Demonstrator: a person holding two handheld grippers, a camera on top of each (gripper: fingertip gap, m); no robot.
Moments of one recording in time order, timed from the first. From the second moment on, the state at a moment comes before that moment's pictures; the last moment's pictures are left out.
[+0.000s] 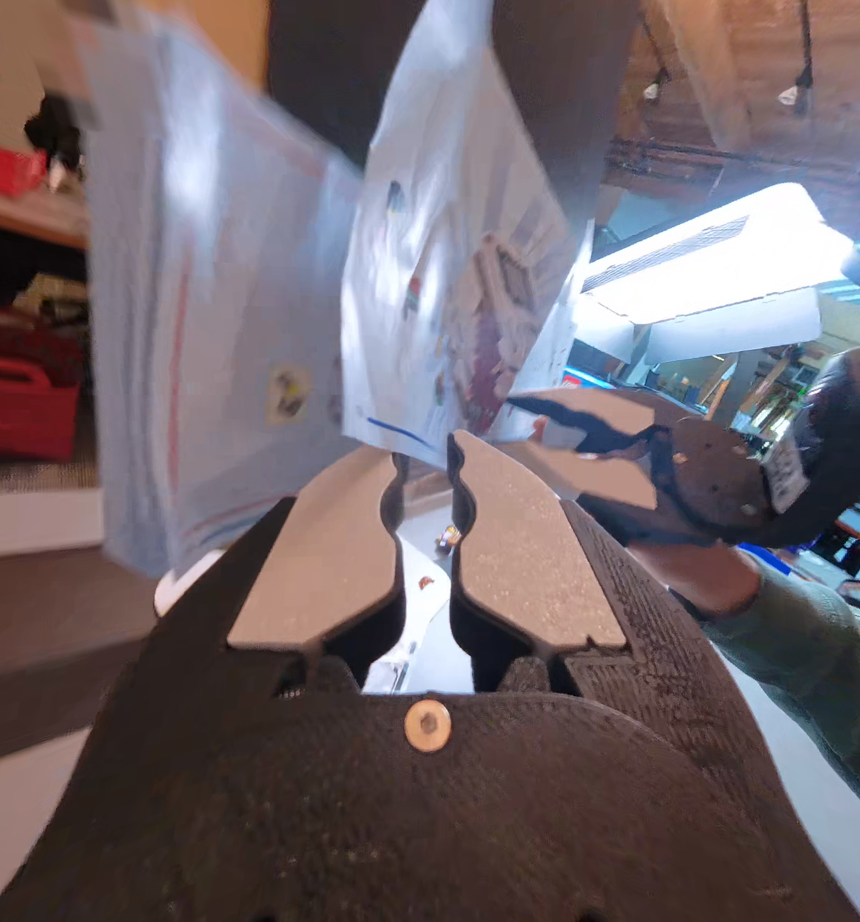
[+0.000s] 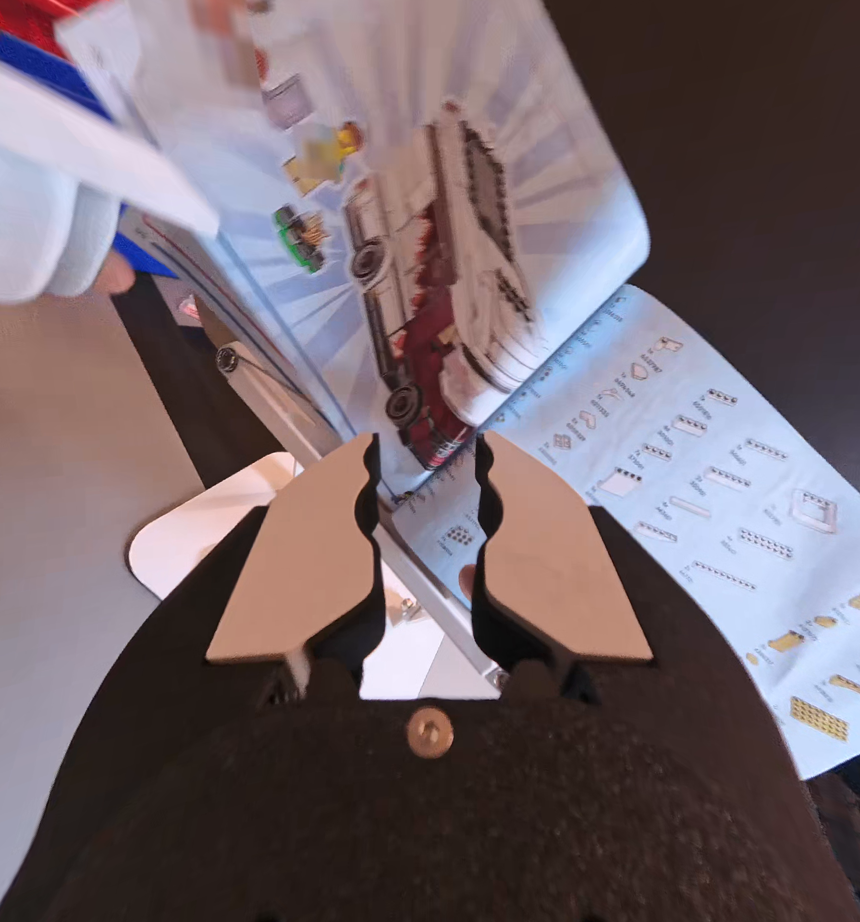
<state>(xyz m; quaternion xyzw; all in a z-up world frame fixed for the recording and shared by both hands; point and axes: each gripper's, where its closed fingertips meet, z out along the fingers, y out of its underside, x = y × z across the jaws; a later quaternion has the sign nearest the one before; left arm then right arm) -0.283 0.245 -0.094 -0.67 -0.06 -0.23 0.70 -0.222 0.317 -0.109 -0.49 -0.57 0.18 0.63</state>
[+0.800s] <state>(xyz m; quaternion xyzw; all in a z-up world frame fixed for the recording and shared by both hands) -0.254 0.295 -0.140 -0.78 0.31 0.23 0.49 -0.209 0.276 -0.102 -0.45 -0.56 0.33 0.61</state>
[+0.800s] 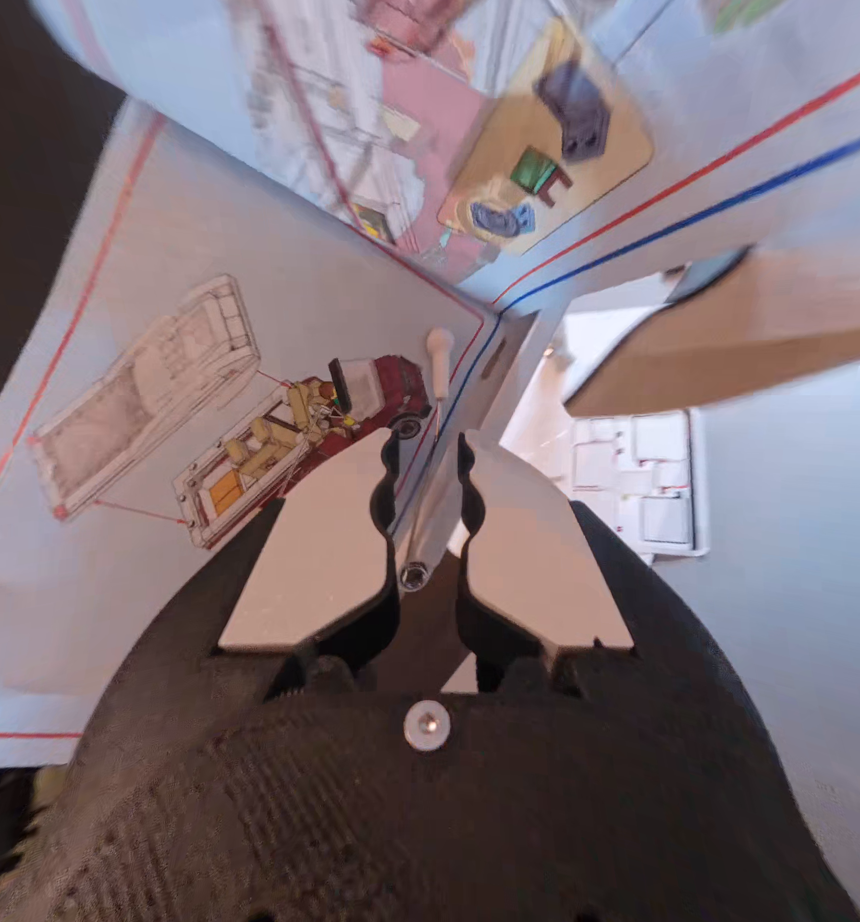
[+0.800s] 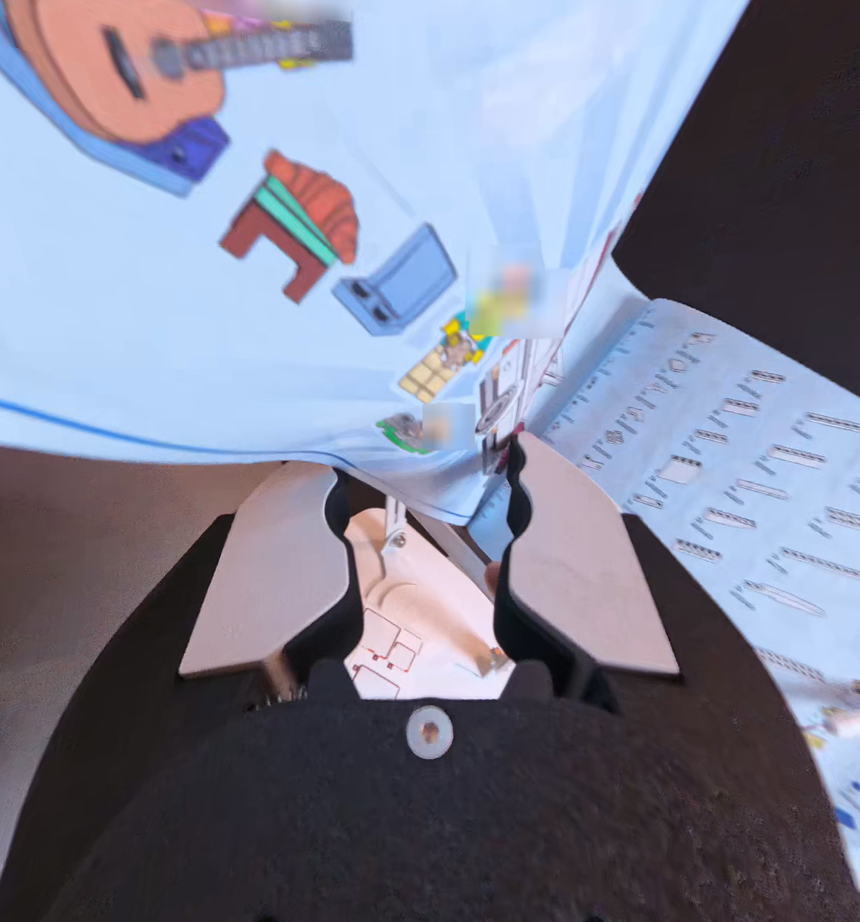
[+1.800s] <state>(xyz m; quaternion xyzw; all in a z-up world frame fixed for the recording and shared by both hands) -0.332 0.245 -0.139 -0.62 -0.18 -0.33 0.69 -0.247 0.308 -0.100 -0.55 -0.54 0.19 0.60</state>
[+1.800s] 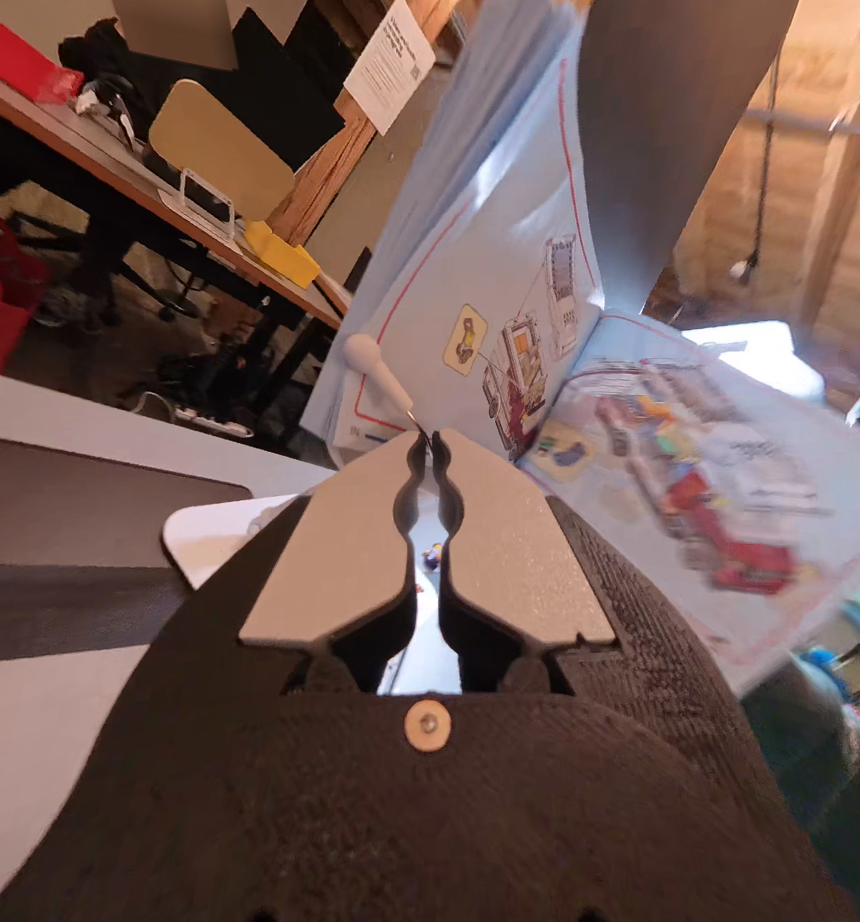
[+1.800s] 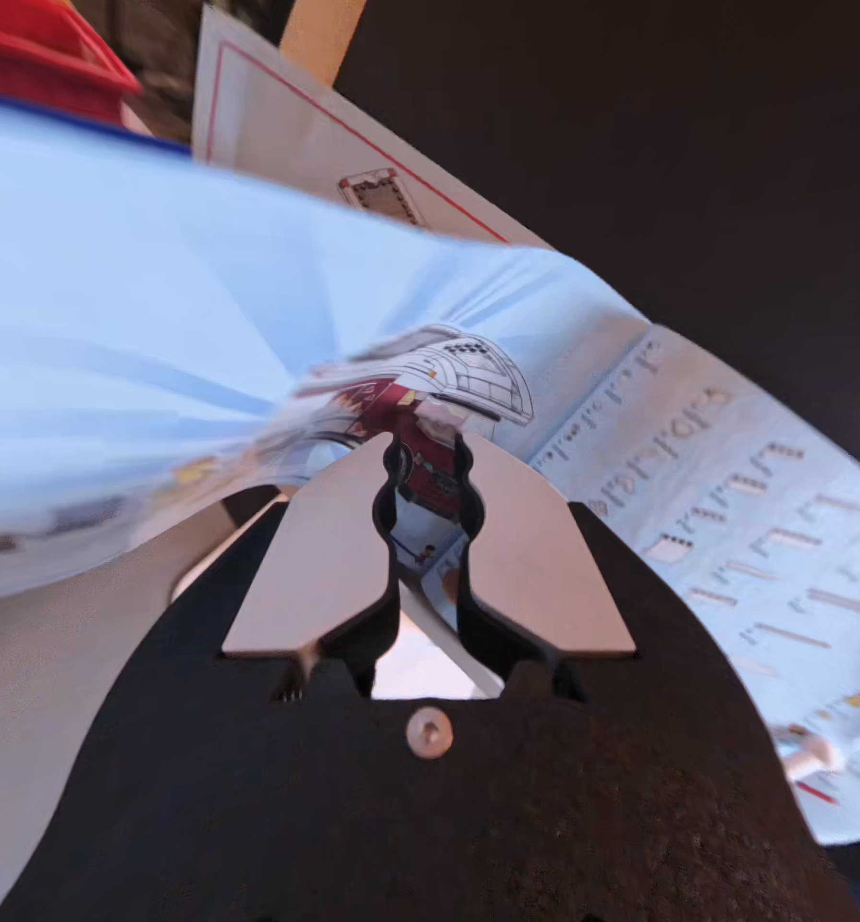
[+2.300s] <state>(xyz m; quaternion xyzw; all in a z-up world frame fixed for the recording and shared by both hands) -0.333 0.239 -0.162 -0.49 -0.32 -0.49 0.65 -0.310 0.281 -0.101 -0.41 -0.61 -0.04 0.68</state>
